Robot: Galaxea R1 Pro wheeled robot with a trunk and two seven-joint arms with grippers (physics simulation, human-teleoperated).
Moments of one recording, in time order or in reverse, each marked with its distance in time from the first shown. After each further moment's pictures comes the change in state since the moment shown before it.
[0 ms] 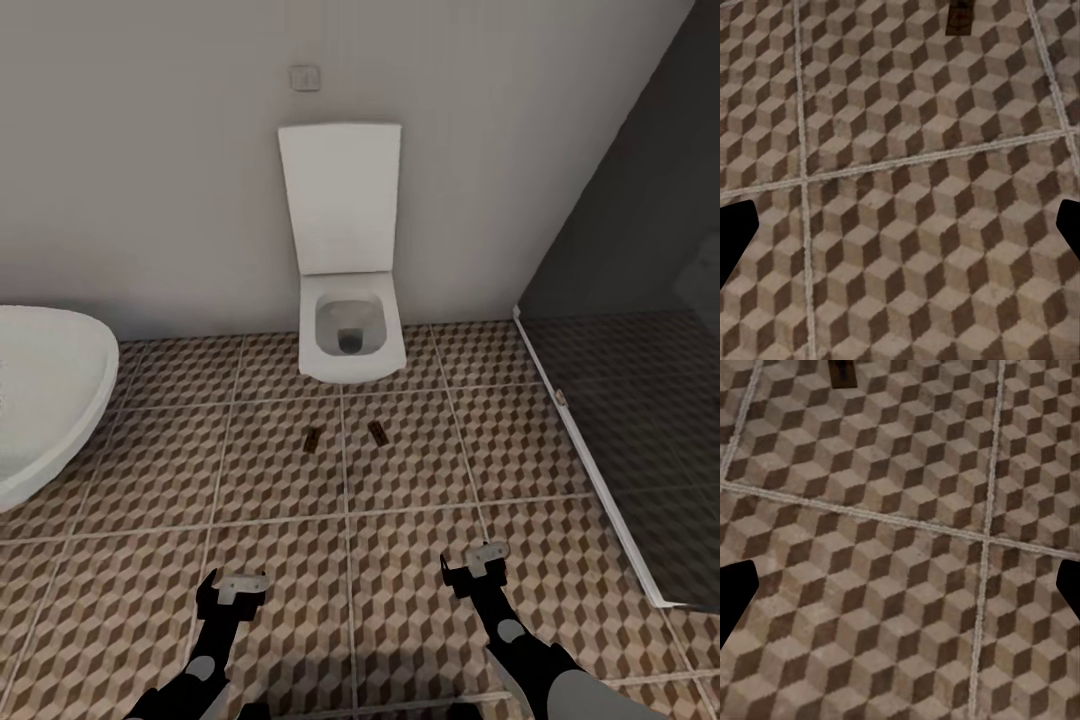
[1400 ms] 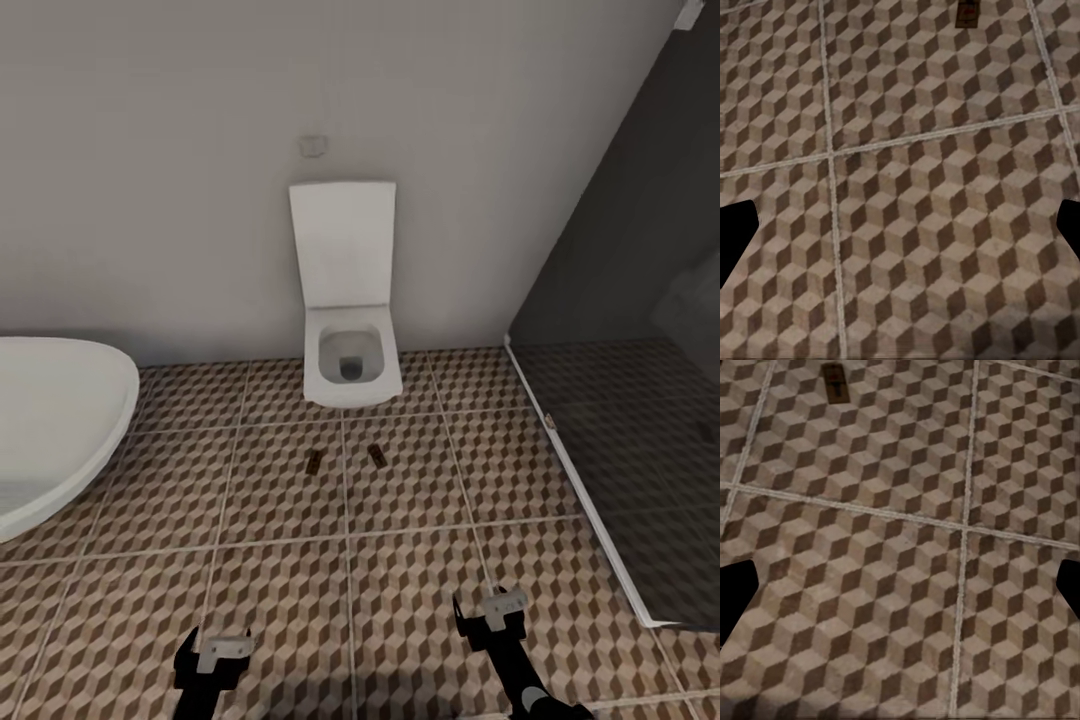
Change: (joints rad) left arm 0.025 -0.011 0.002 0.294 0.002 -0.247 0.005; right arm 0.053 0.000 0.000 0.200 -0.026 -0.227 0.000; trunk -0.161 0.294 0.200
